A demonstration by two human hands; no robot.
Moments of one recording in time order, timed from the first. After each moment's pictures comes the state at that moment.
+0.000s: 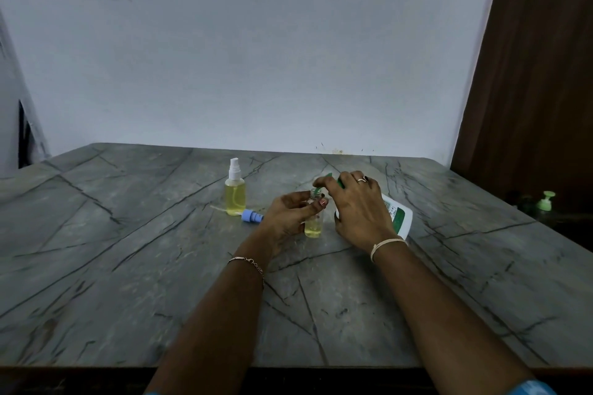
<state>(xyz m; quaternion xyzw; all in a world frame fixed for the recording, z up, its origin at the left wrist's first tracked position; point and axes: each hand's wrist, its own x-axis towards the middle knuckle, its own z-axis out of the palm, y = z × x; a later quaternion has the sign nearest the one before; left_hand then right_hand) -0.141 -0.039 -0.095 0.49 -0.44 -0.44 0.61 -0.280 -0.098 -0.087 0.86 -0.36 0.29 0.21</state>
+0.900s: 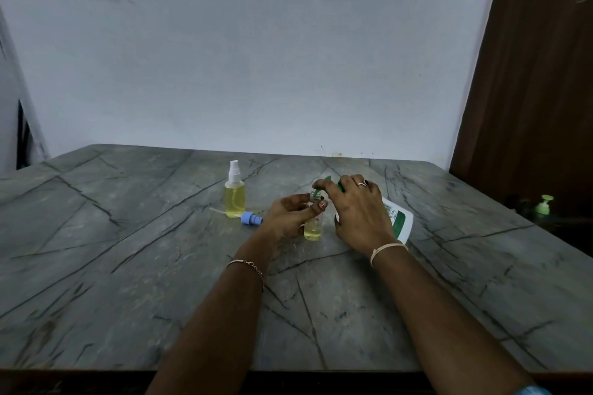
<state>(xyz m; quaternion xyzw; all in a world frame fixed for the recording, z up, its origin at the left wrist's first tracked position) -0.138 -0.044 -0.098 0.50 -0.44 -0.44 0.61 -0.280 -0.097 -0.089 0.86 -0.37 0.29 0.22</state>
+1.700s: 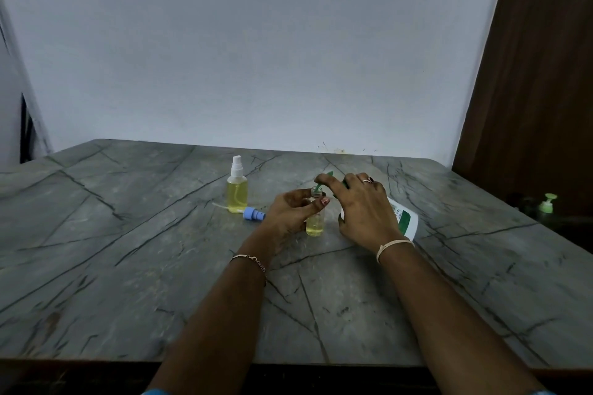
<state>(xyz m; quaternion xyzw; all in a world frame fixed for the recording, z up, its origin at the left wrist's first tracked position) -0.136 -0.045 -0.101 0.51 -0.45 -0.42 0.60 -0.285 -0.096 -0.089 0.87 -0.37 0.28 0.20</state>
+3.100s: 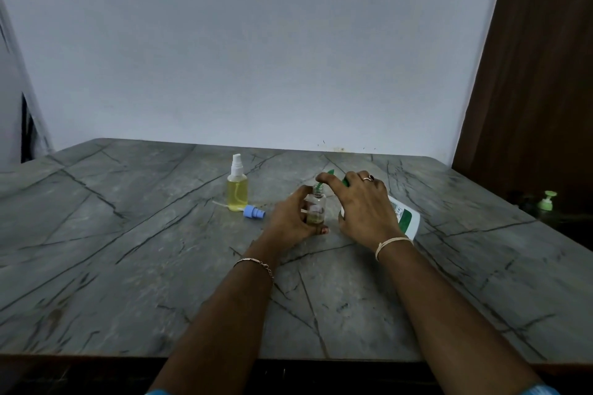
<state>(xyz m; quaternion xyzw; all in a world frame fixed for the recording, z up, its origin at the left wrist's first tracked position) -0.137 -0.042 -0.107 0.62 -0.62 -0.20 0.44 -0.285 -0.091 -0.085 0.86 -0.39 0.25 0.20</state>
